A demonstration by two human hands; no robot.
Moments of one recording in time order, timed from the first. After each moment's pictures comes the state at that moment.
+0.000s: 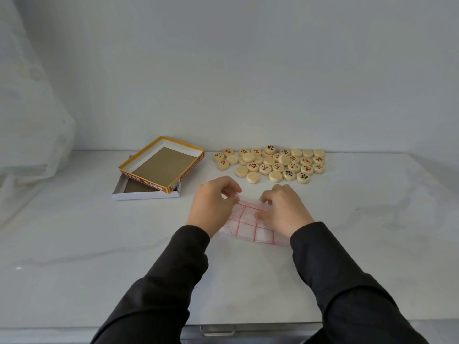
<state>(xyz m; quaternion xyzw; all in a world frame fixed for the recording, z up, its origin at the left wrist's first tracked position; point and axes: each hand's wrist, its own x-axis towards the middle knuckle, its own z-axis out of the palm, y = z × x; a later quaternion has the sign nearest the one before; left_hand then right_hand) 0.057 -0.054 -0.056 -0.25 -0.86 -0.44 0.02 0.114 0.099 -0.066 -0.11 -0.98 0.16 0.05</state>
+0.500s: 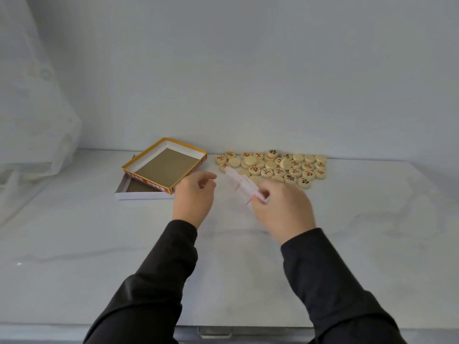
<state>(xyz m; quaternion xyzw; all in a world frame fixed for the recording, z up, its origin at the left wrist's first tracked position) 0.039 -0.069 -0.051 -0.09 -0.84 -0.53 0.04 0.131 0.068 -0.027 -0.12 -0.96 0.16 0.19</state>
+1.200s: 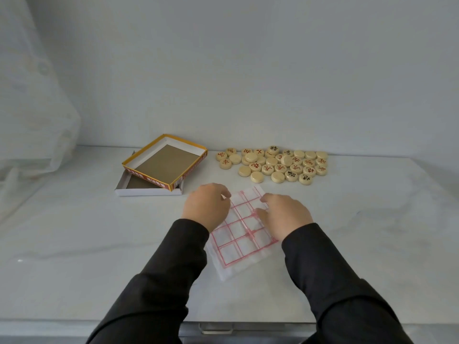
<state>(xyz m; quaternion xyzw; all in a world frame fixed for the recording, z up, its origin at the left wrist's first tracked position) 0.046 -0.061 -0.055 -0.21 -0.94 -0.26 -0.08 0.124 0.080 -0.051 -0.16 -0.98 0.10 -0.03</state>
